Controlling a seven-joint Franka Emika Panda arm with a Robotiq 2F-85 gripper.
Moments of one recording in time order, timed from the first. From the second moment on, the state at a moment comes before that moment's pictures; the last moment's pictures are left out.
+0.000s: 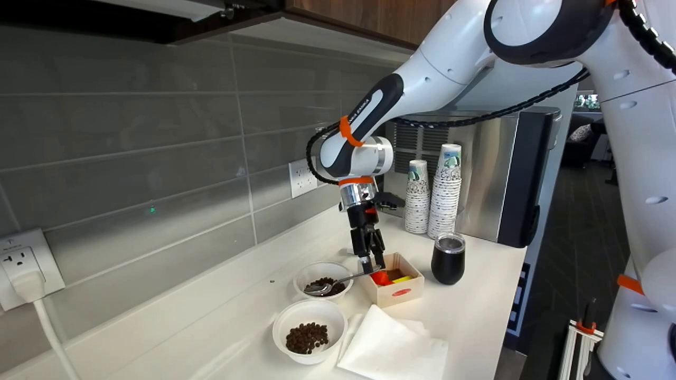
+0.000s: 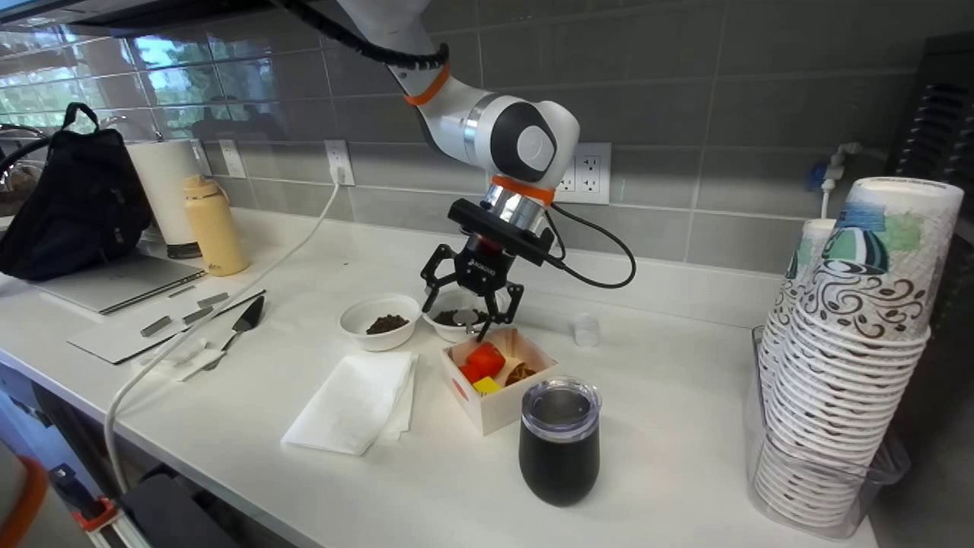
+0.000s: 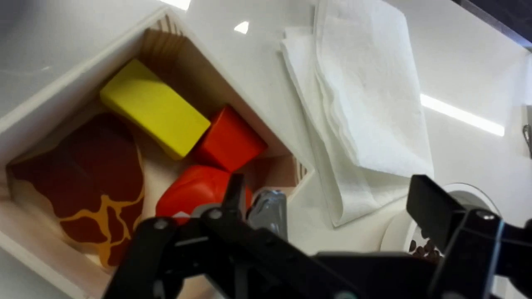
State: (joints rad) arm -0.08 0.38 -0.01 -2.00 0.22 1.80 -0.58
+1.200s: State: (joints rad) arm -0.12 0.43 -0.01 -2.00 0.24 1.85 -0.50
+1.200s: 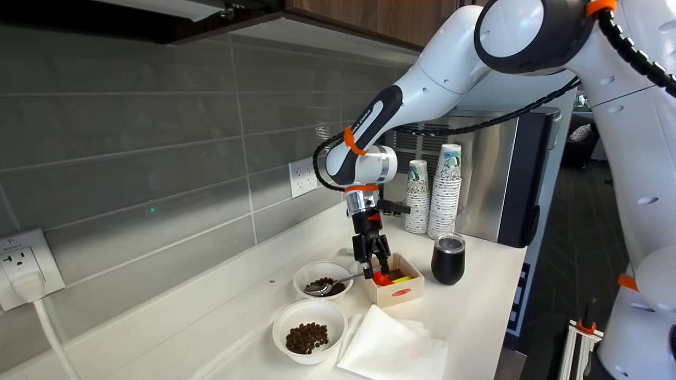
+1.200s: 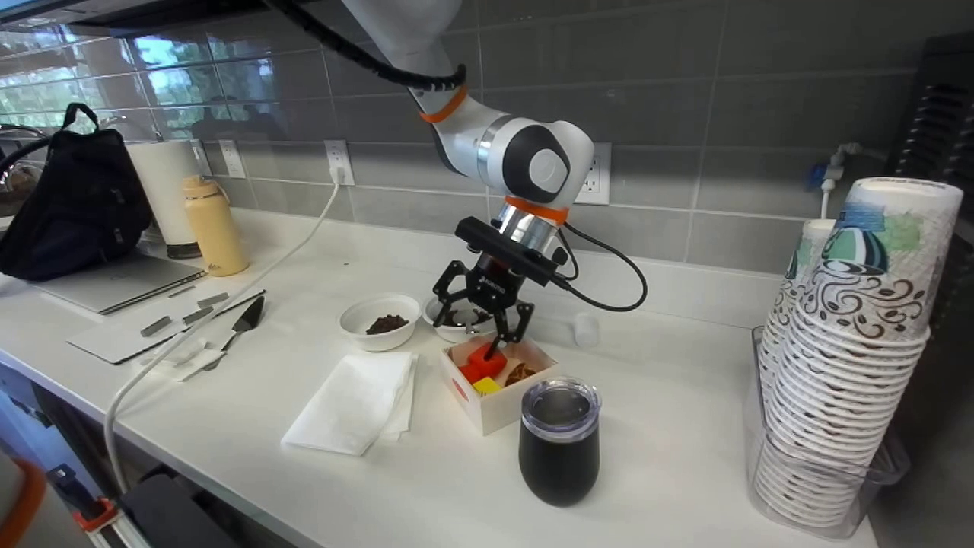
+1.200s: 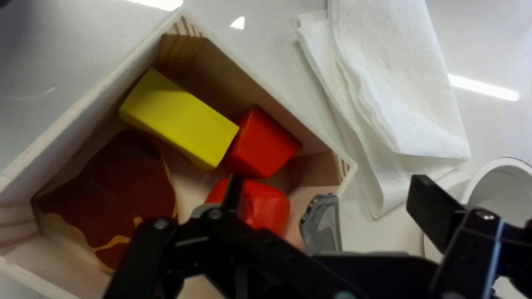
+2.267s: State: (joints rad) arm -0.14 0.42 0.00 -1.99 0.25 1.88 -0.49
